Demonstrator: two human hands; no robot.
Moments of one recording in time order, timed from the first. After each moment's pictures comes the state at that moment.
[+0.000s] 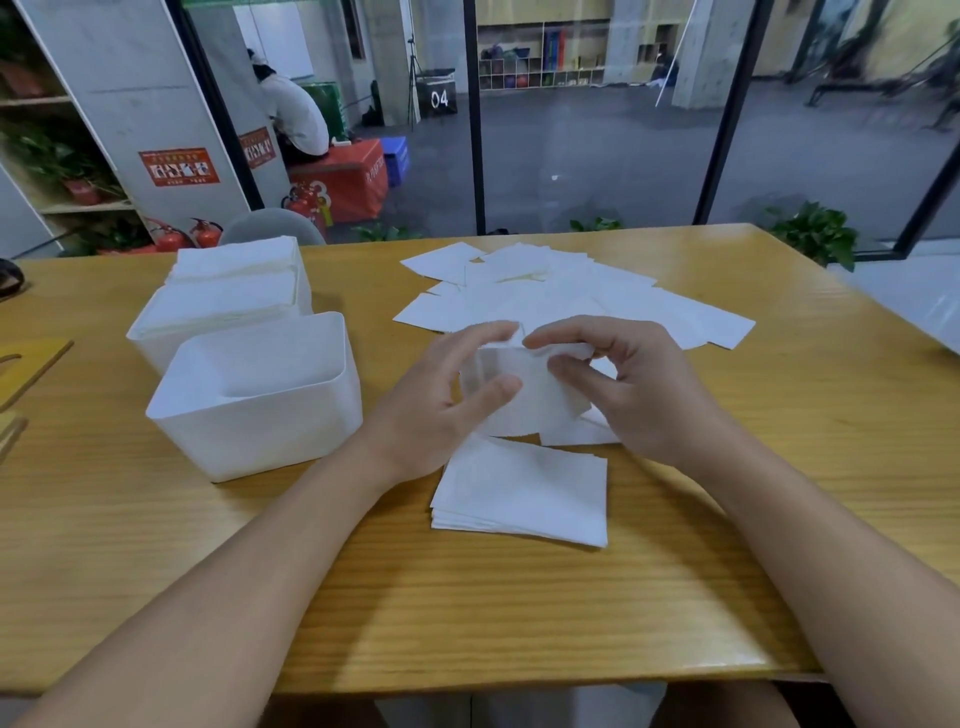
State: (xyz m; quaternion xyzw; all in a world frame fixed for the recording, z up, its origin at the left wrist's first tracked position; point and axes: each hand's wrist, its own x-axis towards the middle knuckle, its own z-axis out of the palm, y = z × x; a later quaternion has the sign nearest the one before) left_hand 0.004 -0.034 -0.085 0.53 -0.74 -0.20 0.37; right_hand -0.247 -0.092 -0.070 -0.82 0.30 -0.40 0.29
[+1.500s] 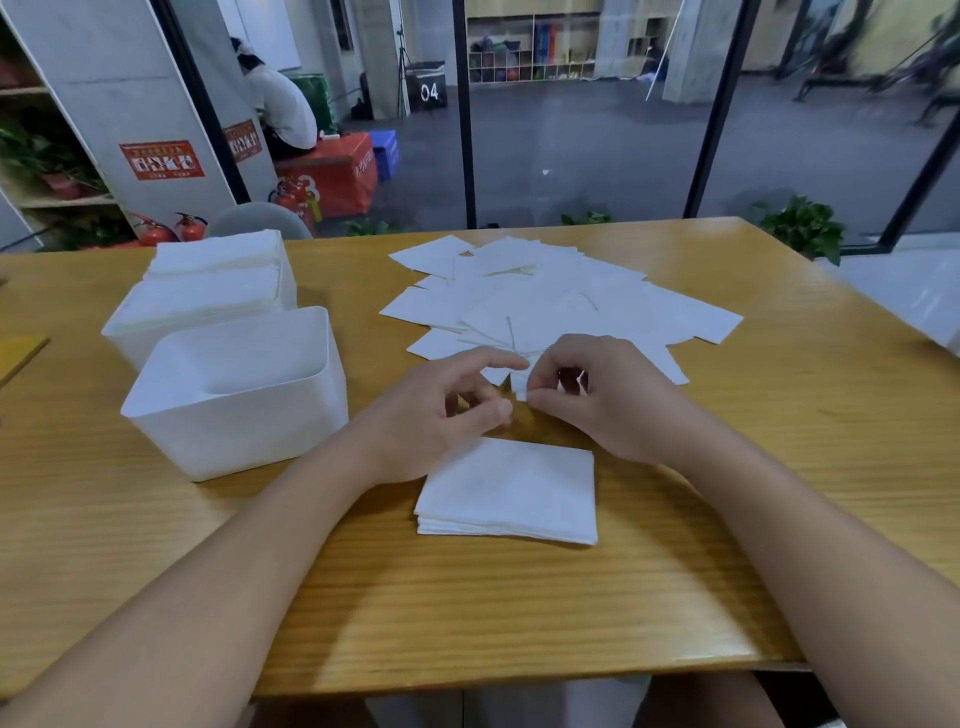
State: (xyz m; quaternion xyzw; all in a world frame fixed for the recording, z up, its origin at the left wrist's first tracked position) left_hand 0.002 -0.035 -0.088 0.50 -0.76 -0.28 0.30; right_hand -0.248 -0.099 -0.079 -0.86 0.36 -0.27 0.24
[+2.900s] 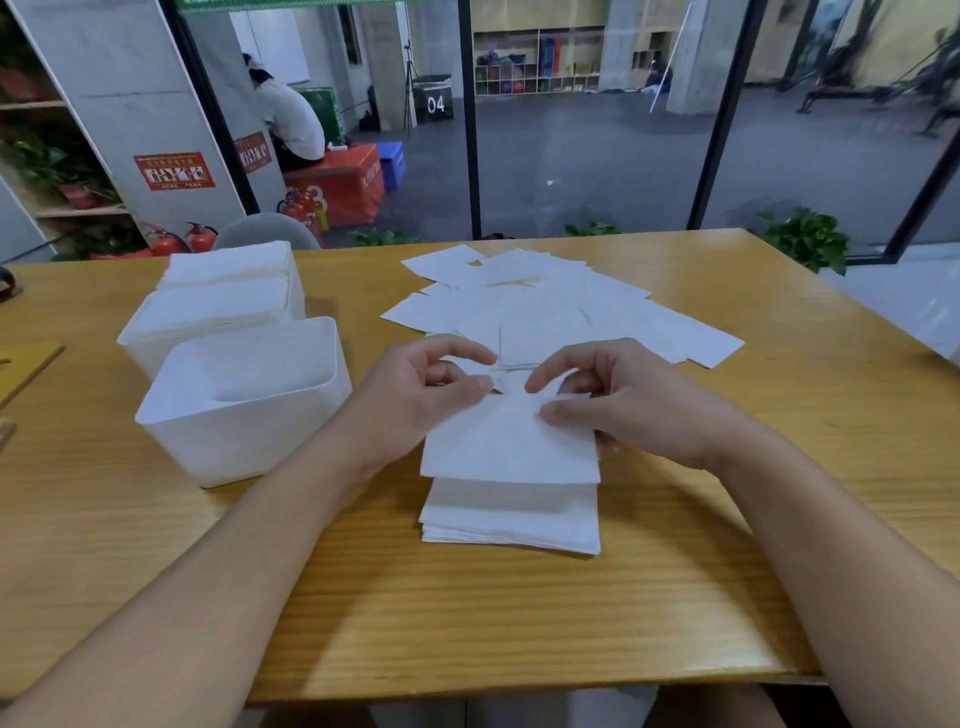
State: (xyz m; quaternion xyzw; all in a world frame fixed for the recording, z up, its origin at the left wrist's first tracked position) left_hand 0.013 -0.033 -0.075 0.51 -0.62 -0.39 0.45; right_hand -0.261 -0.095 -0.059 -0.77 0.33 -0.24 0.49
